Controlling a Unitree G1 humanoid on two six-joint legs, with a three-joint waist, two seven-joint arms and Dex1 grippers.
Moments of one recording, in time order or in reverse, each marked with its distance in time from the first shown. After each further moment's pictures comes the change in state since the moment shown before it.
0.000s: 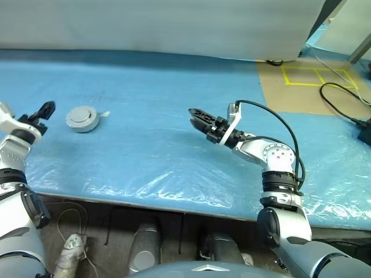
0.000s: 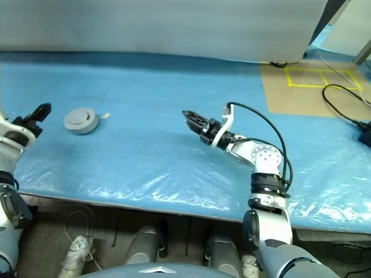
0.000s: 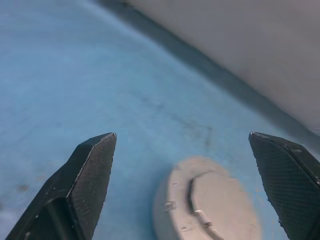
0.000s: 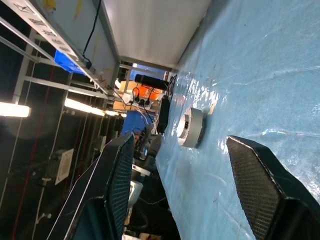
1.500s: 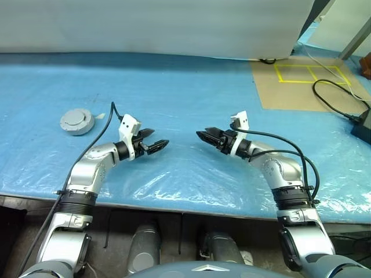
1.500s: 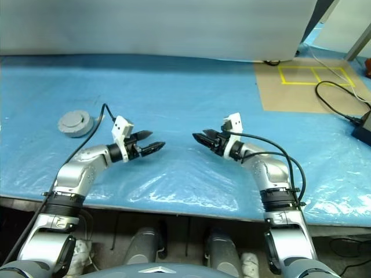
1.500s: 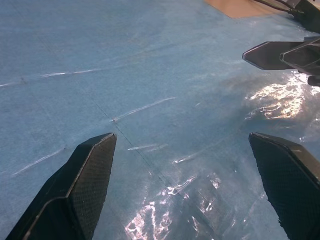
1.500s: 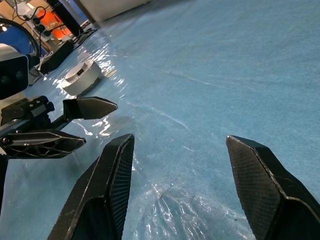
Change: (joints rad) left arm 0.313 -0.358 -0.549 -0.771 0.201 0.106 -0.189; right arm 0.159 -0.162 0.314 -0.121 -0.632 -0.509 0.368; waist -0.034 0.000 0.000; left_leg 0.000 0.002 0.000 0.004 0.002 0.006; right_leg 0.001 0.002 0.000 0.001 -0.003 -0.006
